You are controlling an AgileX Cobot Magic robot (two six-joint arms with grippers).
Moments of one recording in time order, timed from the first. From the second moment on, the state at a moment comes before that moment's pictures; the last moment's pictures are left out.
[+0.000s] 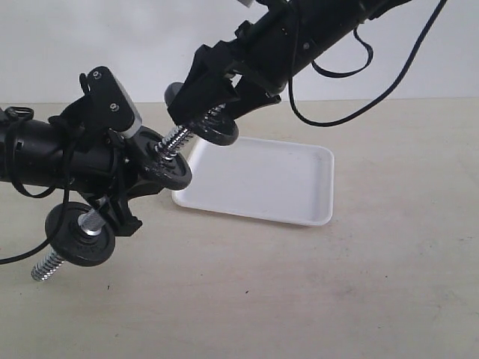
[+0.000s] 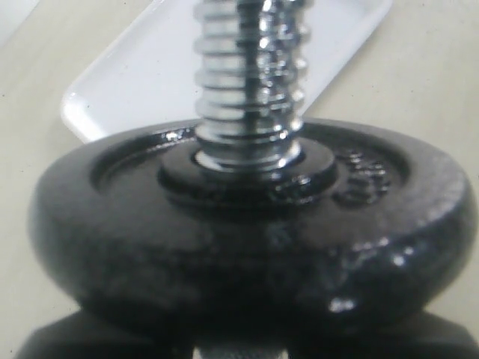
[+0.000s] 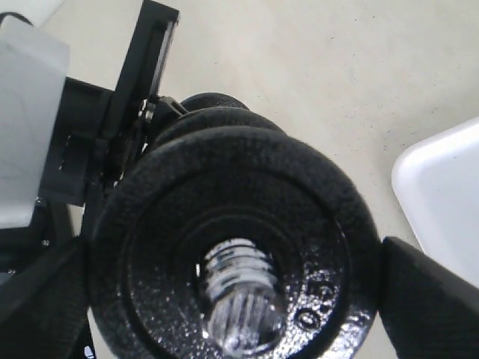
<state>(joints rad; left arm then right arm) -0.36 1.52 -0.78 -1.24 0.30 1.84 0.41 1.93 -1.67 0.92 1.19 -0.78</state>
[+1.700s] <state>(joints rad) -0.36 1.52 -0.78 -1.24 0.28 1.85 0.42 1.98 -1.67 0.99 1.21 -0.76</state>
